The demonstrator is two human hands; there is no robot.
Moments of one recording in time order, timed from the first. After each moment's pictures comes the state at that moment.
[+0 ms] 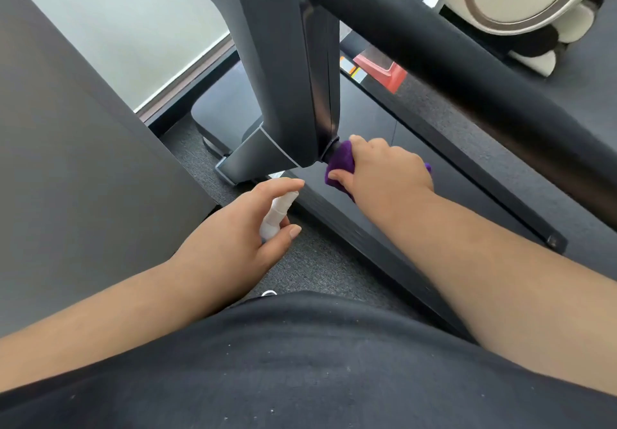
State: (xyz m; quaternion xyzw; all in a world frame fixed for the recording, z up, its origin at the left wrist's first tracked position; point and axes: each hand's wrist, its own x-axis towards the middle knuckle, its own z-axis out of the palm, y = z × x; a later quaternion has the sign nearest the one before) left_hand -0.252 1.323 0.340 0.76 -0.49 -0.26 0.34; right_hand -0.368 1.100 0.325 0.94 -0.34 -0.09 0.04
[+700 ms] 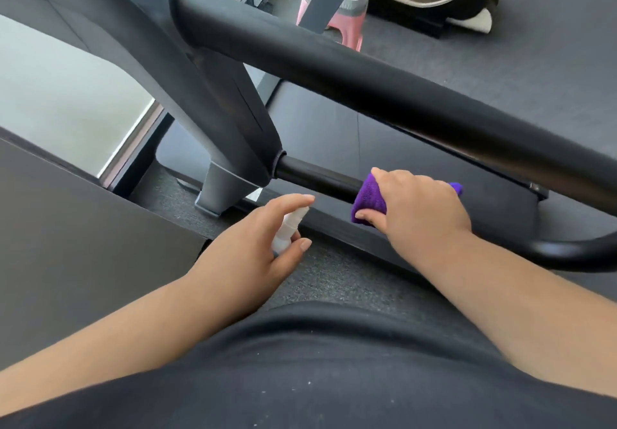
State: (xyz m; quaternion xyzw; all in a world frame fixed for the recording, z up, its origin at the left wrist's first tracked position) left_hand -0.271 1.275 0.347 0.69 -0.60 -0.28 0.31; right_hand -0.479 1.109 0.347 0.90 -0.41 -0.09 0.08
